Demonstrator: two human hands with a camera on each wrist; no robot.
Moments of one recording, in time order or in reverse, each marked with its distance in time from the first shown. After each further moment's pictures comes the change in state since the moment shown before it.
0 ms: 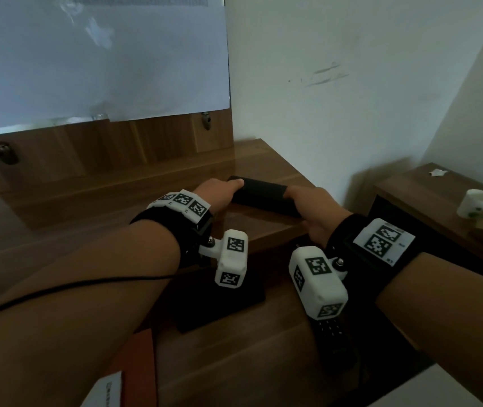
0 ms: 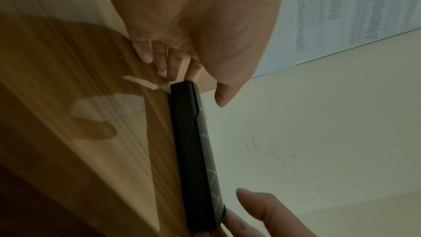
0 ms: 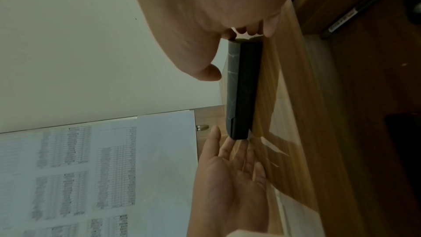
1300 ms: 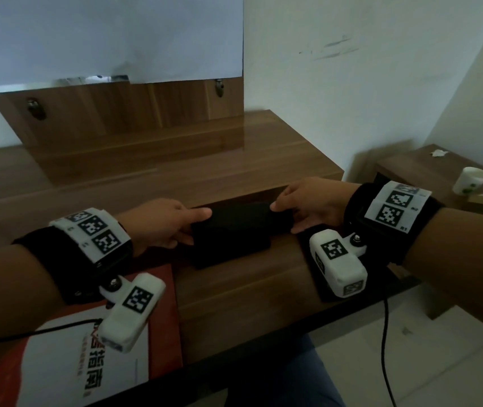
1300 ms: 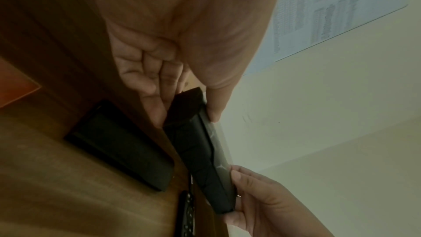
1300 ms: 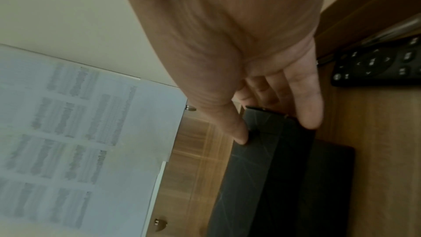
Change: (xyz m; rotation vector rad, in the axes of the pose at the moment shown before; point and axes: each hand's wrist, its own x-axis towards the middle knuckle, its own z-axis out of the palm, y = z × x) left_hand -0.121 -0.127 -0.040 -0.118 -0.198 -0.088; right_hand -0.087 0.020 0.004 -0.491 -0.348 0.114
